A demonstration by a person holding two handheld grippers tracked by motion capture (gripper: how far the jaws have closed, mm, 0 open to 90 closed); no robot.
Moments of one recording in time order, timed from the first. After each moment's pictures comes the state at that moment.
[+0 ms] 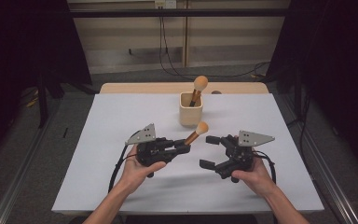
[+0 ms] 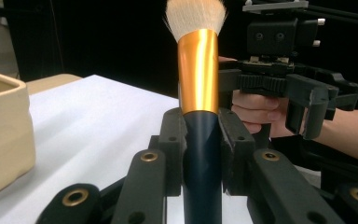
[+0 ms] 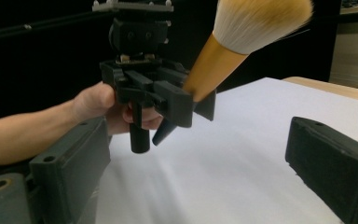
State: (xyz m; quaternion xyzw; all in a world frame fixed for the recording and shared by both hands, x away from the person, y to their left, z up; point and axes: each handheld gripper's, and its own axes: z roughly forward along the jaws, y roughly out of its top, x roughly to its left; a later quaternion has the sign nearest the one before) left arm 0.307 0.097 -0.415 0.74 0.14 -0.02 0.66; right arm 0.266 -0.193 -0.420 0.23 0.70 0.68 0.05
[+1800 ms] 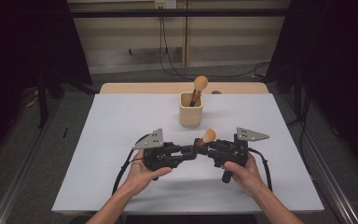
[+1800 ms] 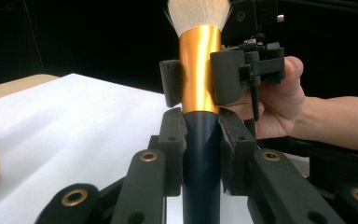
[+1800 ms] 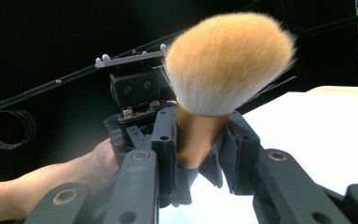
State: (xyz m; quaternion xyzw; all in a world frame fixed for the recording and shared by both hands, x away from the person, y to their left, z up) left arm 0.300 0.082 -0.423 0.75 0.11 -0.03 0.66; right arm 0.278 -0.183 -0.428 0.25 0.63 0.73 -0.02
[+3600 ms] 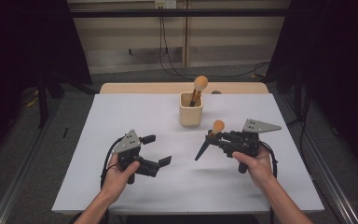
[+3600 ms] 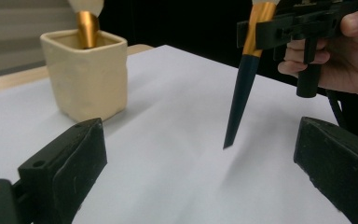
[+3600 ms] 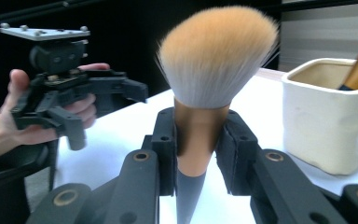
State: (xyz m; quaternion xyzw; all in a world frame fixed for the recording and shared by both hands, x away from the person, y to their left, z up) left arm 0.291 0.149 -0.424 0.77 0.24 0.10 0.59; right arm 0.291 -0.215 -0.410 0.30 0.70 0.64 0.09
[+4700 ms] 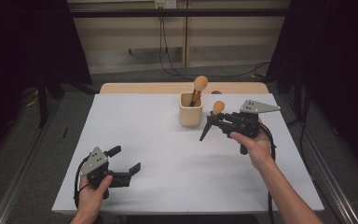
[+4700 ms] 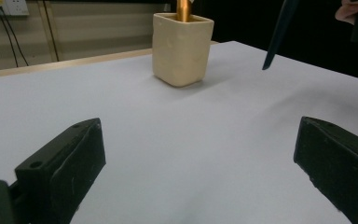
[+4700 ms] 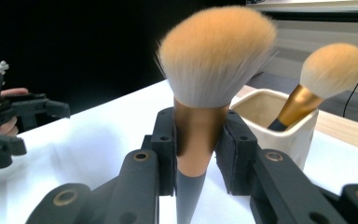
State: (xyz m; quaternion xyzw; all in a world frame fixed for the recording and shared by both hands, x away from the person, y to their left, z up) left arm 0.259 0.224 -0.451 0.73 0.32 0.18 0.57; right arm 0.330 -0.215 -0.376 0.31 0.72 0.60 0.16
